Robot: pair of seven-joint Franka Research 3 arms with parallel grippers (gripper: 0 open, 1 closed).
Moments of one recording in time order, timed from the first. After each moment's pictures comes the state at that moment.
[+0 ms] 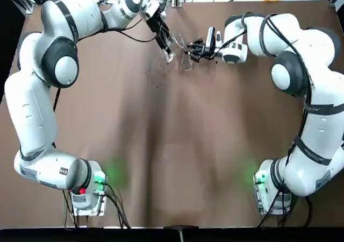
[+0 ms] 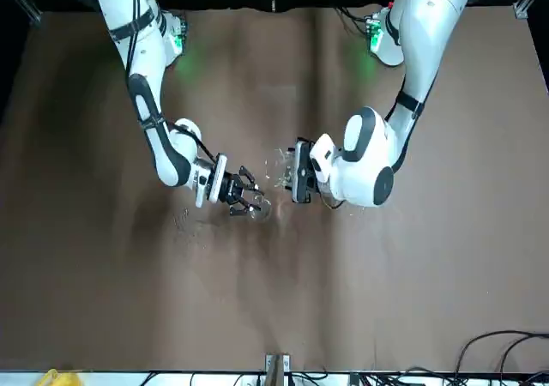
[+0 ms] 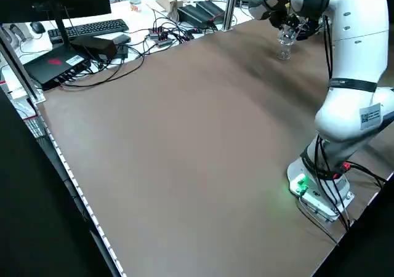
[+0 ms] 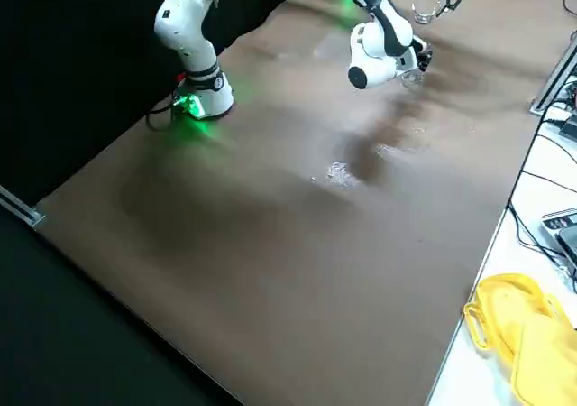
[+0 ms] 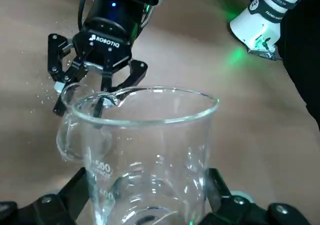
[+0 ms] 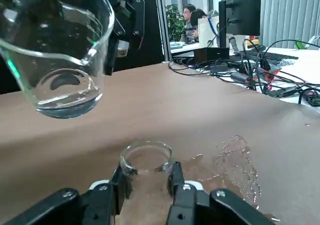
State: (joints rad) left arm -0.24 0.62 -0.36 -1.52 -0.65 2.00 1.33; right arm 0.47 0.65 0.00 -1.92 2.10 2.14 -2.53
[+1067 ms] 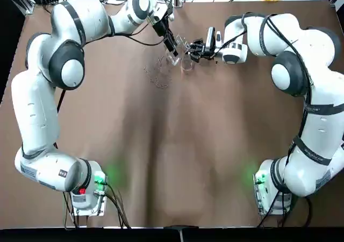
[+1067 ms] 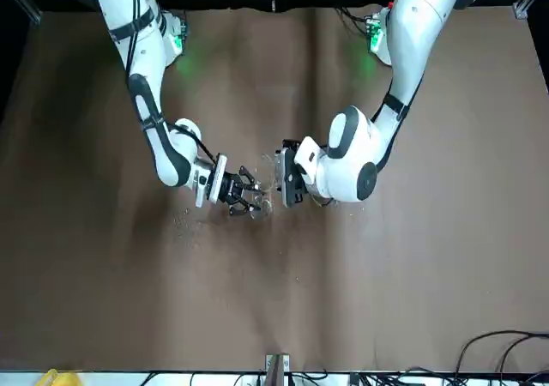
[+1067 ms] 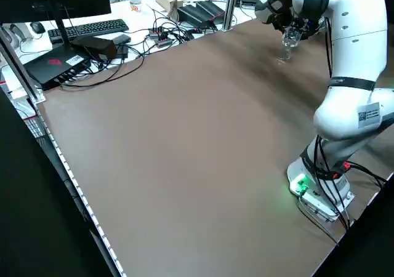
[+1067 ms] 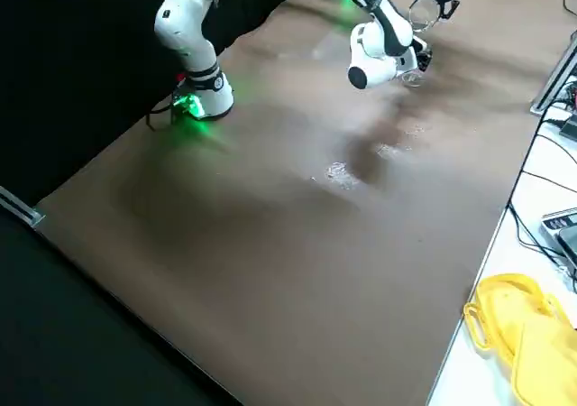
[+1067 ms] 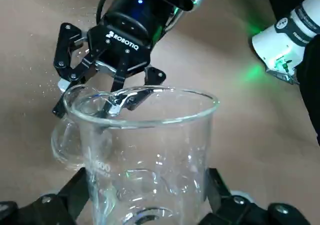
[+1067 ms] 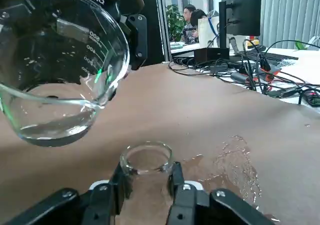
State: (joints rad) left arm -0.31 0.66 -0.35 -1.50 -0.65 2.09 1.13; right arm 0.47 0.65 0.00 -1.92 2.10 2.14 -2.53
